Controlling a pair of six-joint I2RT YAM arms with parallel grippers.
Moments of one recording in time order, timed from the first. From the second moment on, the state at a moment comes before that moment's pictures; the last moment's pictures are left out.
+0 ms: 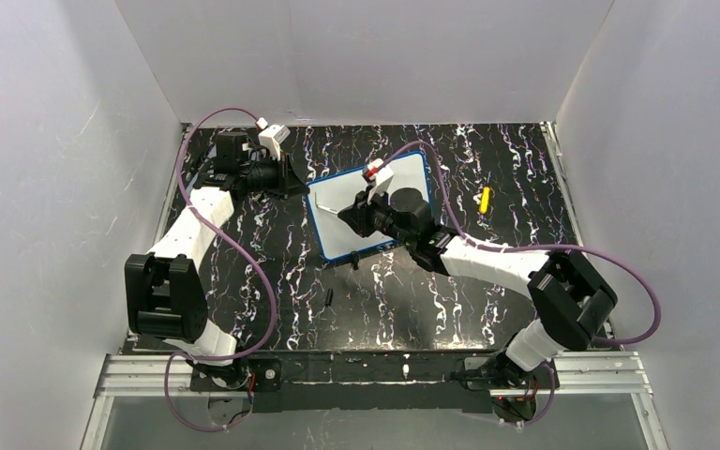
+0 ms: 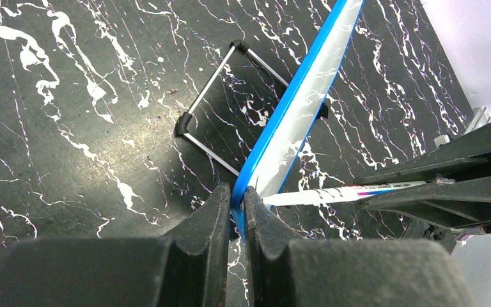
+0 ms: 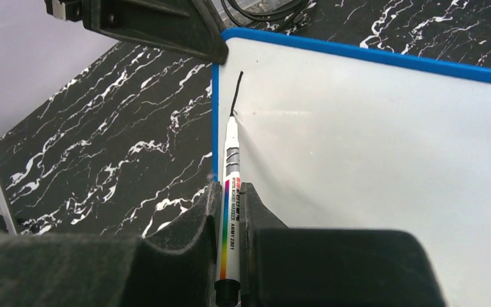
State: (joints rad) left arm -0.11 1.53 1.20 -0.36 0.74 -0.04; right arm 0.86 1.54 0.91 0.46 -0.07 0.26
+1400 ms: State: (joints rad) left arm -0.11 1.53 1.19 -0.35 0.74 -0.04; right arm 0.86 1.55 0.90 0.57 0.00 0.27
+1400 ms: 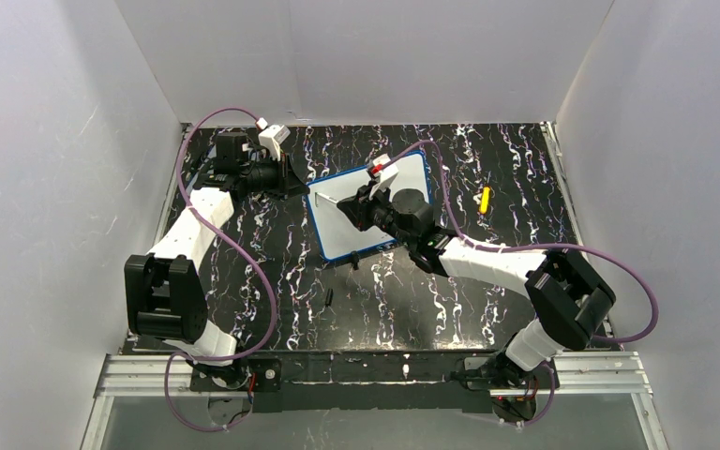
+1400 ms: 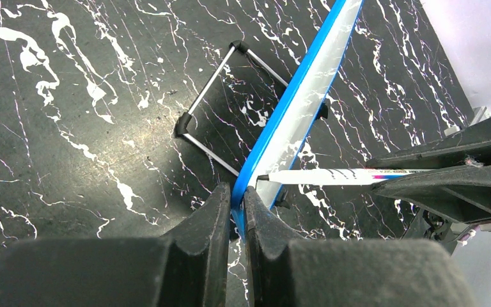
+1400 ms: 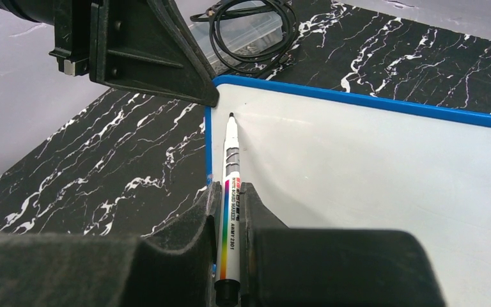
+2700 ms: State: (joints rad) left arm -0.11 1.52 1.19 -0.35 0.74 -0.04; right arm 0.89 1.54 0.83 0.57 -0.02 0.26
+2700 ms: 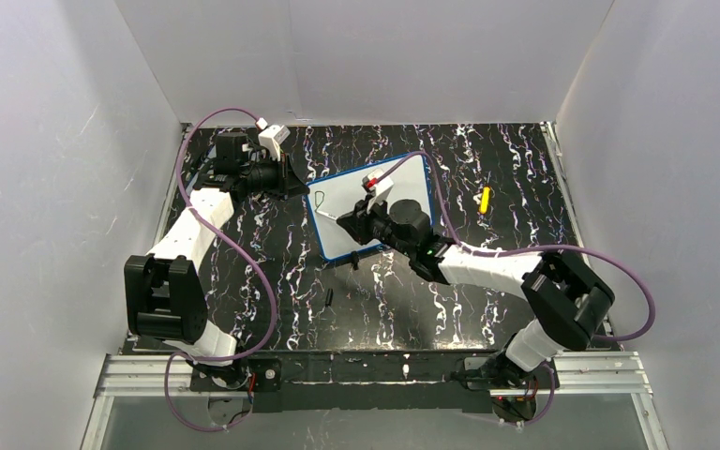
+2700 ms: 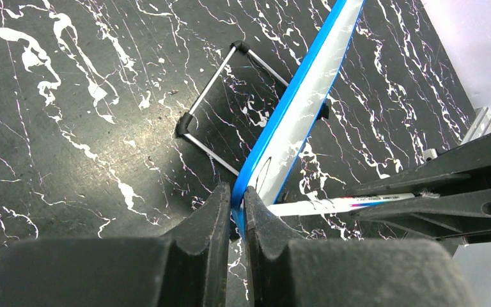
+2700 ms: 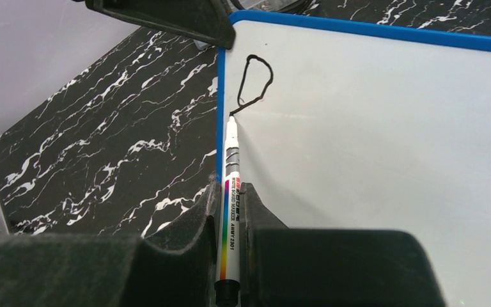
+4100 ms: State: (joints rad) left arm -0.11 1.52 1.19 -0.35 0.74 -0.04; right arm 0.89 1.50 0.79 0.60 0.09 0.23
